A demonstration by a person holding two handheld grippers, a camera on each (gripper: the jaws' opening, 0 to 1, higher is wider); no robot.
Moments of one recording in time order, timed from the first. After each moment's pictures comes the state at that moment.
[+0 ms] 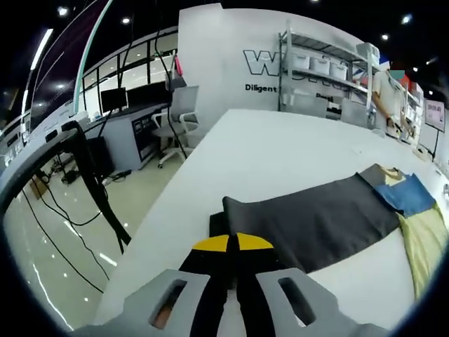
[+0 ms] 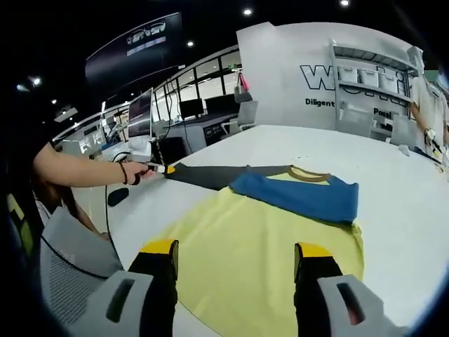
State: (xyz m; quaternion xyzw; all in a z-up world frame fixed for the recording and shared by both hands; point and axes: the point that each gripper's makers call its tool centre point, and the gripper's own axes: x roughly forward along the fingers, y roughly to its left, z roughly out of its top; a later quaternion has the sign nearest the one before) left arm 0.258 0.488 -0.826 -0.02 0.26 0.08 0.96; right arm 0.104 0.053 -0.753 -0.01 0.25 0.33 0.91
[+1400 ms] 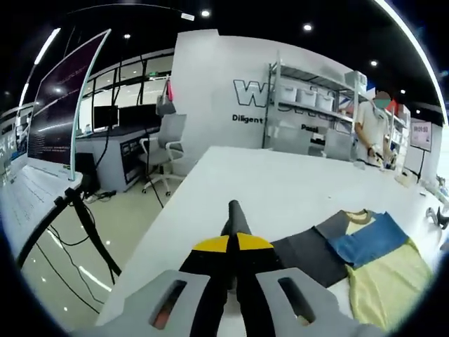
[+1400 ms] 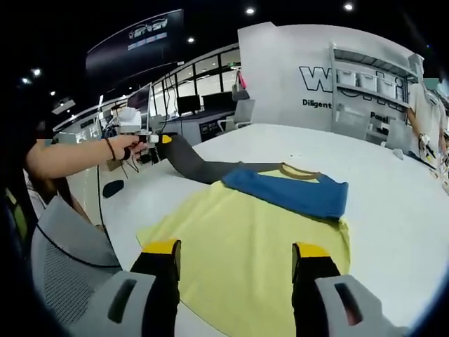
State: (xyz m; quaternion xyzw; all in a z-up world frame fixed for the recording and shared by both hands) left arm 0.275 0.437 -0.727 -0.05 0.16 0.03 0.98; right arm 0.097 0.032 -0.755 -0.04 0.25 0.32 0.91
